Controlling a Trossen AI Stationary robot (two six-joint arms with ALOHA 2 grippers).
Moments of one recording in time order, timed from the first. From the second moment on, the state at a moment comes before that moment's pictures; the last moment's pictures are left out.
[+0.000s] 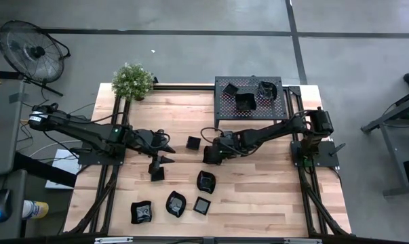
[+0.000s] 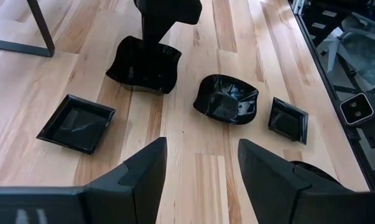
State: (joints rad) left arm -0.18 0.94 0.57 -0.19 -0.01 -0.29; right arm 0.07 1.83 1.10 -0.43 0.06 1.46
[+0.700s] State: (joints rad) left arm -0.18 0.94 0.57 -0.19 -0.01 -0.29; right arm 0.07 1.75 1.10 -0.44 0.01 1.41
